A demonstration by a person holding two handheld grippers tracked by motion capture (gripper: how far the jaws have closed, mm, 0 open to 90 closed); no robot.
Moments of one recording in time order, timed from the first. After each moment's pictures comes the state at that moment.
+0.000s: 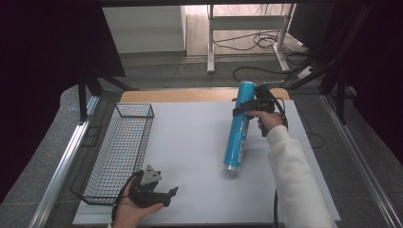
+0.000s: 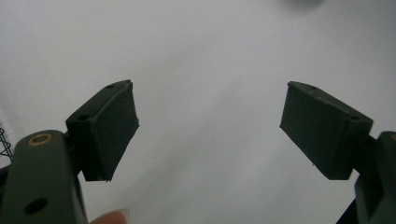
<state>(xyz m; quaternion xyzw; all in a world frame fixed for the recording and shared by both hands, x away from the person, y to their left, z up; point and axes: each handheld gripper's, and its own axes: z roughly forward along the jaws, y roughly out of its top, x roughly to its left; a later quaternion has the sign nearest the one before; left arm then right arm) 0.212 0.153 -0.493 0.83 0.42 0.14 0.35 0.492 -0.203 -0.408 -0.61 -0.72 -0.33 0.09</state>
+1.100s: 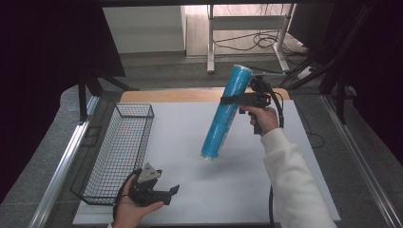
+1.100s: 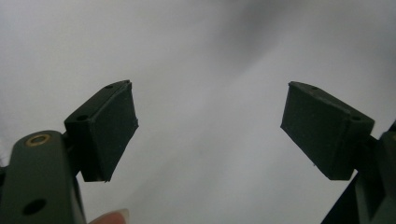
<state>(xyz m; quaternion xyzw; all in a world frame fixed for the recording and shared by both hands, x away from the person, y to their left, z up) 0.213 0.155 -0.481 0.81 0.43 0.12 0.39 0.453 -0.172 -0.355 -0.51 -0.72 -0.47 0.10</state>
